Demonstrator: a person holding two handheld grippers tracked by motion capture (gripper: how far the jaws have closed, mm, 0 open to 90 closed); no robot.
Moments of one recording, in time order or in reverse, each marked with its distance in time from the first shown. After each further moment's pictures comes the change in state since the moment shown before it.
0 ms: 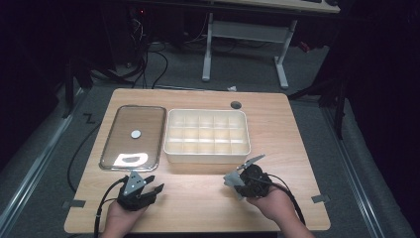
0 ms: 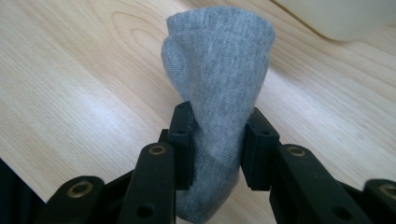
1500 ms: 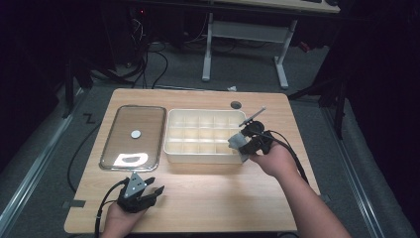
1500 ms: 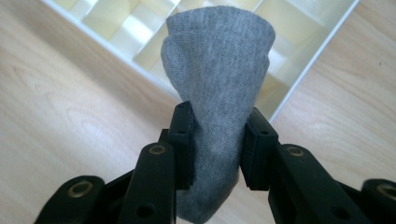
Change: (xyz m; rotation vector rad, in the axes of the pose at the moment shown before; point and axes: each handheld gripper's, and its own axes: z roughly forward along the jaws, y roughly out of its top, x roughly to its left) left arm -0.002 -0.004 -0.001 0.011 -0.005 0.019; right arm -0.052 0.100 -0.040 0.034 -0.076 0.023
